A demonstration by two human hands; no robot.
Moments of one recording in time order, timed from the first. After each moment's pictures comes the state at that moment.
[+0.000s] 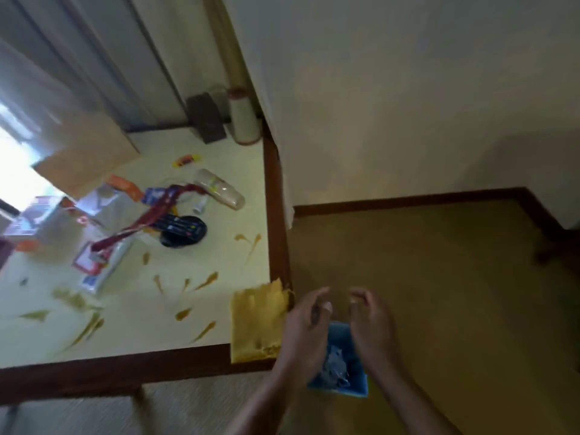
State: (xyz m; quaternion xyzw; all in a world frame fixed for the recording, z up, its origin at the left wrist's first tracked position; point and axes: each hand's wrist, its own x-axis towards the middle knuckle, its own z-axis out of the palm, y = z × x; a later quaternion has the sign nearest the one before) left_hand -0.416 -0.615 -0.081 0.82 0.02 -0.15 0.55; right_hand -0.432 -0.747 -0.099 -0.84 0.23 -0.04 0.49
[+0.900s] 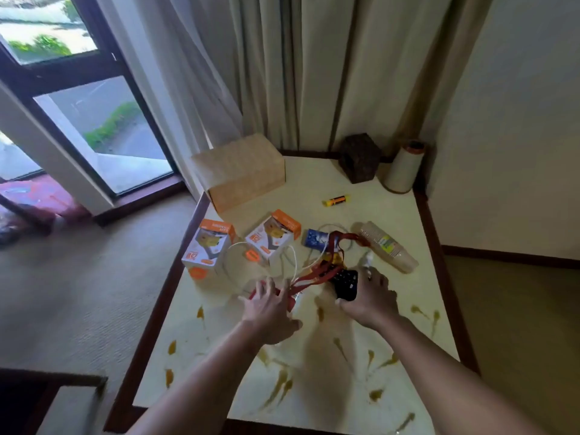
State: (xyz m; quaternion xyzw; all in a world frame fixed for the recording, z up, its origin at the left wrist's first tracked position) left_hand -0.208 -0.147 -0.058 0.97 -0.04 -0.23 0.05; right_hand -0.171 -0.382 -0.049 -0.97 0.06 0.21 0.13
